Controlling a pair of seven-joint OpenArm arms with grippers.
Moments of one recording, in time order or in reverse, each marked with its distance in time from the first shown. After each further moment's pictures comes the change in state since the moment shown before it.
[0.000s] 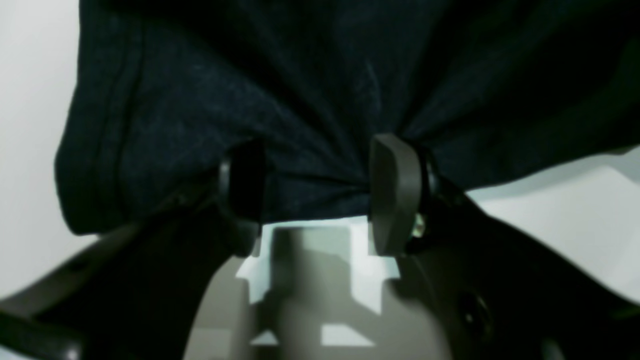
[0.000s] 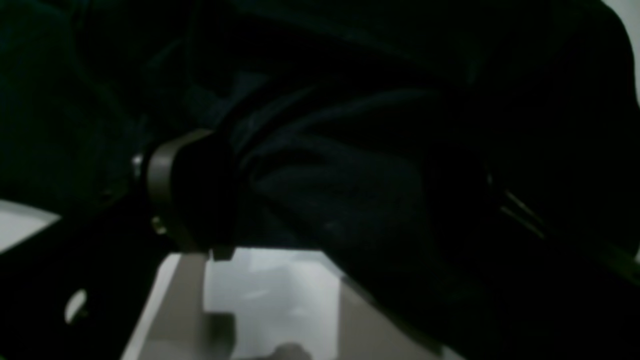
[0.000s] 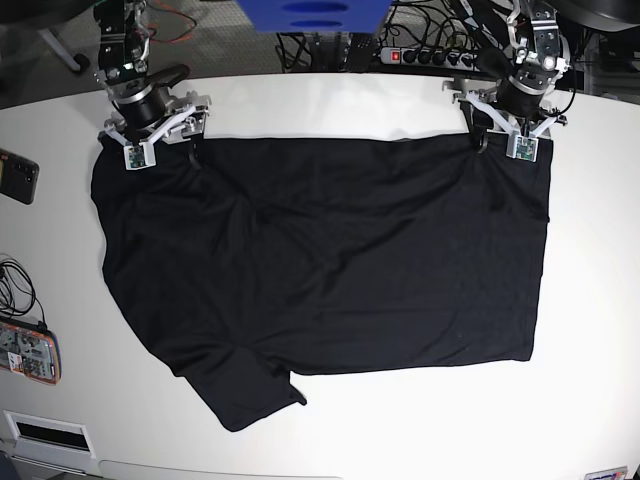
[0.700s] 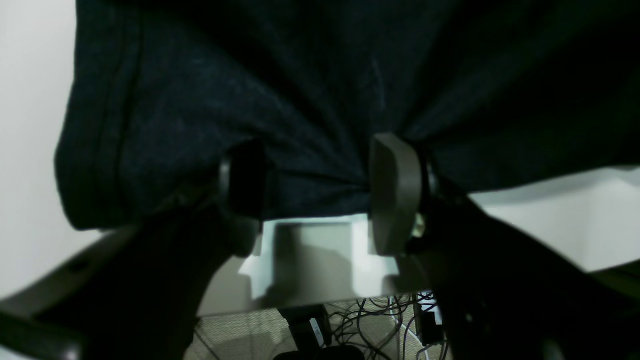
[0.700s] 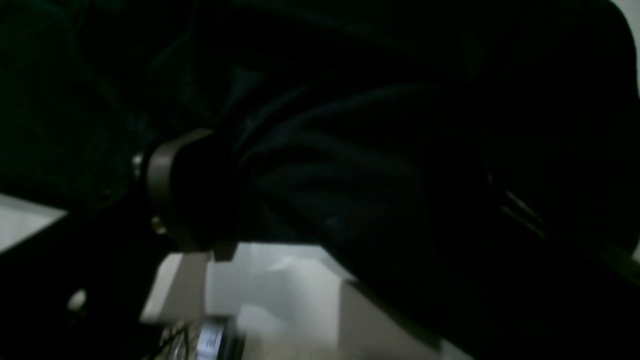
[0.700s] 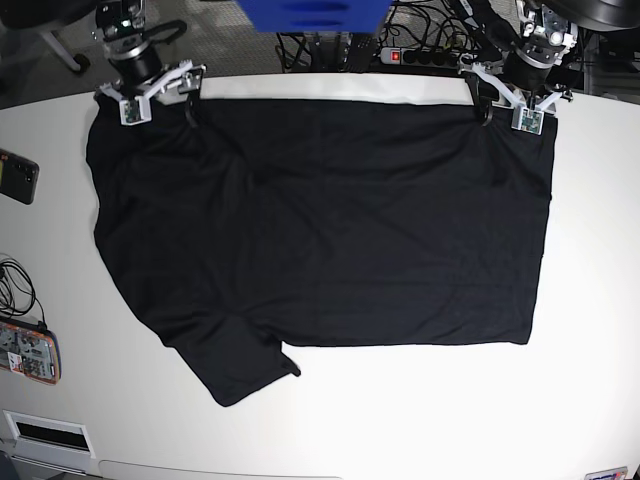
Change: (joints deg) left arm 7.3 -2.1 -0.3 1.2 -1.3 0.0 -2.9; right arm -11.6 0.3 1.1 3.5 0.0 -0.3 4.4
